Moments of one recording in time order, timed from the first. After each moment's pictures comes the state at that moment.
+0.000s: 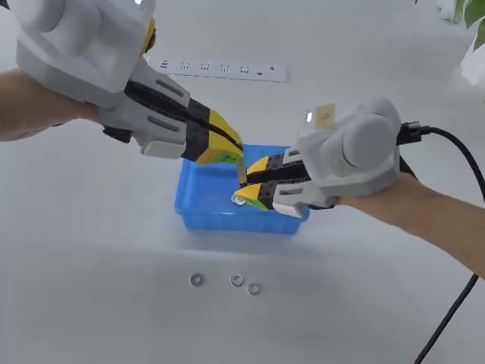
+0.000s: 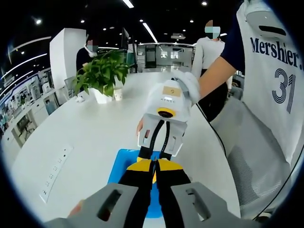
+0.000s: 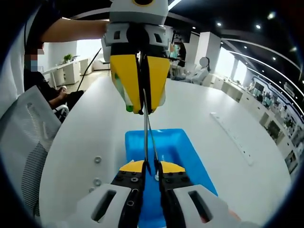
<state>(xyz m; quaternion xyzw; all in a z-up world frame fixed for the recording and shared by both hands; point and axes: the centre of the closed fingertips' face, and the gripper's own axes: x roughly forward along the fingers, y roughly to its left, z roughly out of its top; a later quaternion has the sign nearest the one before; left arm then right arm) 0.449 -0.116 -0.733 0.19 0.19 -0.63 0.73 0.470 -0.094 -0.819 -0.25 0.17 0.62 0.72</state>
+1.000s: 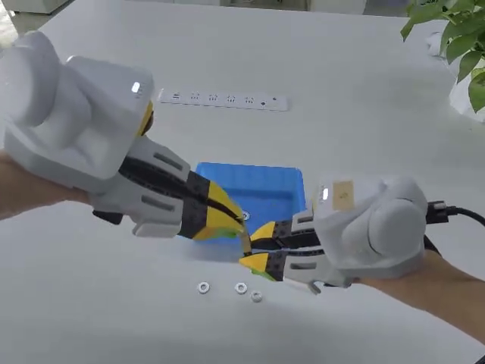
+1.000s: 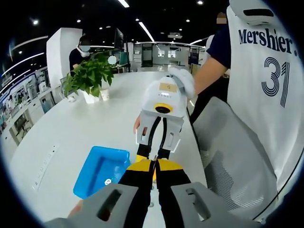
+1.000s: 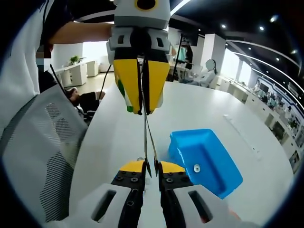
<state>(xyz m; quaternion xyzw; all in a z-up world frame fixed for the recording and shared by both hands) 0.371 -0.123 -0.734 0.19 0.20 -0.64 0.72 0.381 -0.102 -0.814 -0.24 0.18 0.64 0.71</state>
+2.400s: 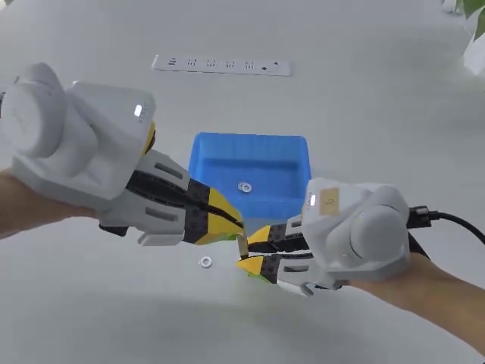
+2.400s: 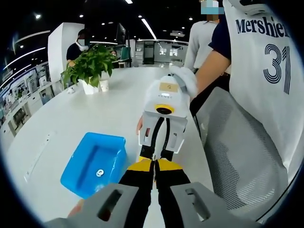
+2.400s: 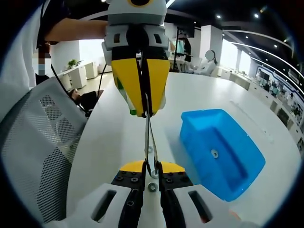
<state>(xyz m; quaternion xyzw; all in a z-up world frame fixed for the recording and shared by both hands) 0.370 -0.120 -0.777 0.18 0.22 -0.63 0.72 0.374 -0.099 -0.859 -0.22 0.22 0.64 0.70</state>
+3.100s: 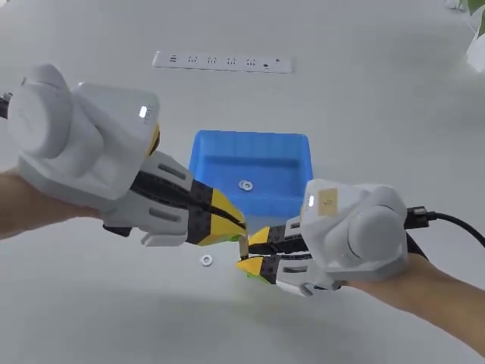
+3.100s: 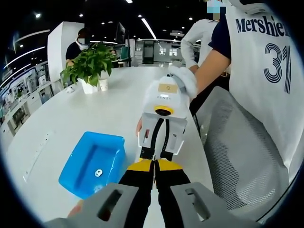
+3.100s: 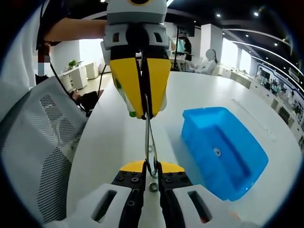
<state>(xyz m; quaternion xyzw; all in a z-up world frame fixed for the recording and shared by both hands) 0.369 -0.123 -0.780 0.18 0.22 -0.63 0.72 0.373 -0.099 -0.862 -0.21 0.22 0.64 0.70</state>
